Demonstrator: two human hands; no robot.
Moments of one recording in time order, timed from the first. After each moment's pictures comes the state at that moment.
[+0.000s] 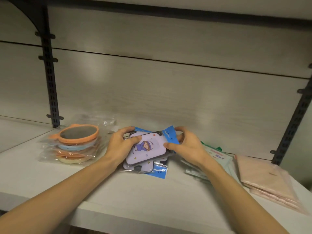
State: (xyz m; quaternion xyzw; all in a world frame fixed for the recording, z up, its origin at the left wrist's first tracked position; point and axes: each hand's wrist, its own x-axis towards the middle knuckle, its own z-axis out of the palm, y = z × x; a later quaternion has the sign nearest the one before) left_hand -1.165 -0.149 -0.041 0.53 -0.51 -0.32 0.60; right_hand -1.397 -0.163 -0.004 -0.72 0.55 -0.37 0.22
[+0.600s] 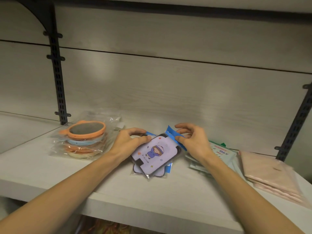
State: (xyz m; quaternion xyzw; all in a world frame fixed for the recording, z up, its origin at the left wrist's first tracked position) left_hand -1.166 -0.135 -0.035 0.54 -0.54 -0.33 0.55; right_hand -1.398 -0.165 -0.010 -0.70 0.49 -0.47 0.24
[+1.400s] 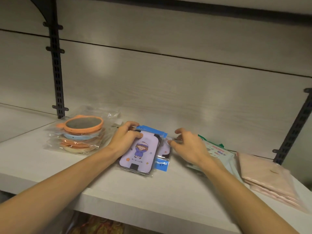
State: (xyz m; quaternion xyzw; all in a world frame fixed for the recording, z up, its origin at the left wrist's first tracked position) left_hand -1.165 -0.142 -0.036 0.55 -0.53 -0.33 0.56; right_hand -1.395 -0.158 -0.015 -0.76 0.59 -0.25 0.06
